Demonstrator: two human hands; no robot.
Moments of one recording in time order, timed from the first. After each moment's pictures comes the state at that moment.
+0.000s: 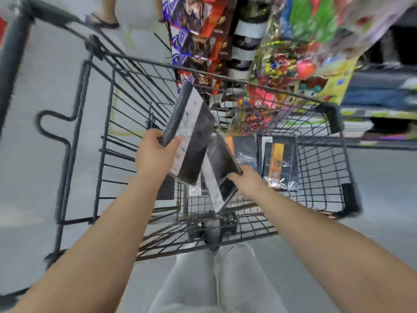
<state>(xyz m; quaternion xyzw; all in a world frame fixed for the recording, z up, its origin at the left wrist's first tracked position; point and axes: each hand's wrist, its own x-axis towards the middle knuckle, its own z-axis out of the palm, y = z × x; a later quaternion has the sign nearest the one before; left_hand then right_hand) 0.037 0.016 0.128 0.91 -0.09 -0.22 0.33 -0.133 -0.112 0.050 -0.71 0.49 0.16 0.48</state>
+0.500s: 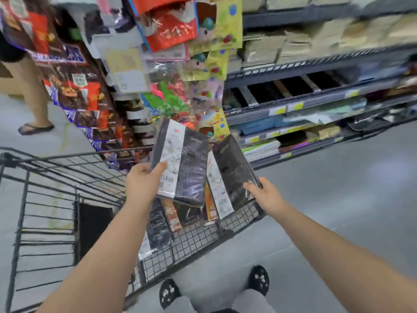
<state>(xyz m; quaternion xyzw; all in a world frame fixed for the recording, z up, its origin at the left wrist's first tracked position) -0.080 -0.109 0.202 0.81 -0.15 -0.29 0.48 -0.338 -0.205 0.189 -0.60 0.61 -0.11 0.50</state>
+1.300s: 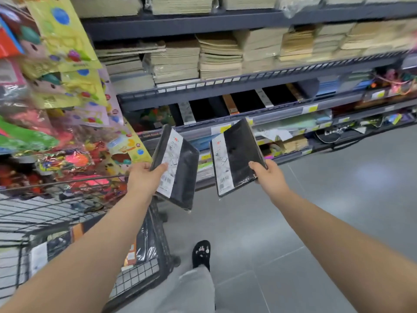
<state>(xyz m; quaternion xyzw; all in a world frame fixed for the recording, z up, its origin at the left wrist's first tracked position) -0.259 -0.384 0.154 0.83 -0.17 -0.31 0.44 -0.521 -0.494 0.181 -0.54 0.64 -0.23 0.50</state>
